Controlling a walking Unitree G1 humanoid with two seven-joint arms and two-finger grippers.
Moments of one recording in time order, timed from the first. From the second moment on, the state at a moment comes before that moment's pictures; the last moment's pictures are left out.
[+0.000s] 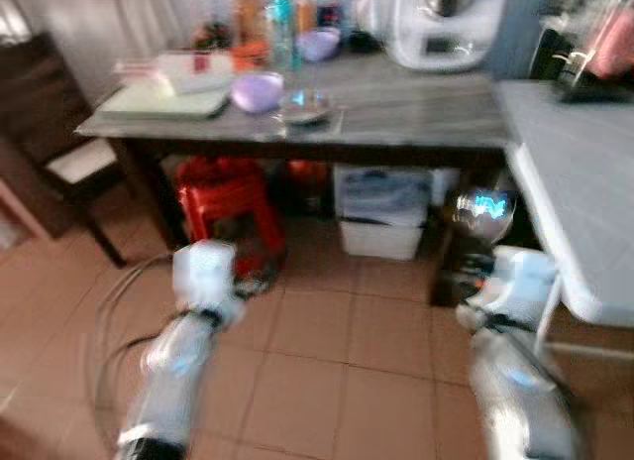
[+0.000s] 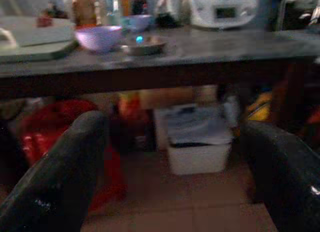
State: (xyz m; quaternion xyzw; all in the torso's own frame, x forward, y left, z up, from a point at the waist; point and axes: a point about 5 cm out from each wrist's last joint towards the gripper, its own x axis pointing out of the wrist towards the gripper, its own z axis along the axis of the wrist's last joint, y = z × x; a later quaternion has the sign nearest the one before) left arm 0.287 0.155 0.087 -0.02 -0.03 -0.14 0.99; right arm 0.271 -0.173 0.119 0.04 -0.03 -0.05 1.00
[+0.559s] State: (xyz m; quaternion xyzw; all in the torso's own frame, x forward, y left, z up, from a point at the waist) left arm 0.287 0.145 0.089 -0.02 -0.03 -0.16 0.99; right arm 0.268 -0.180 0.116 0.04 -0.03 -0.06 1.00
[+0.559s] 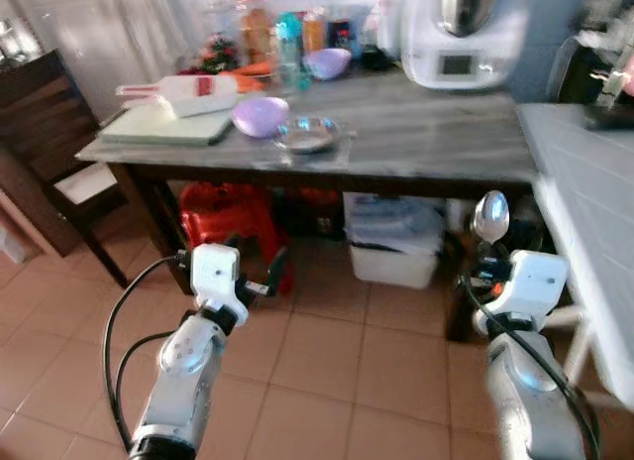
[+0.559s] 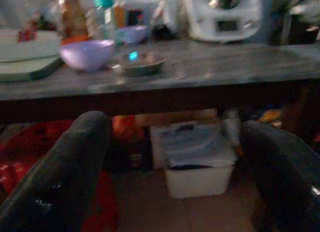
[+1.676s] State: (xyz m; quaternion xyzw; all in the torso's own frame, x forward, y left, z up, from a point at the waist) left arm 0.290 0.133 0.093 -0.03 -0.03 -0.18 0.98; right arm 0.266 -0.187 0.114 0.04 -0.02 -0.08 1.00
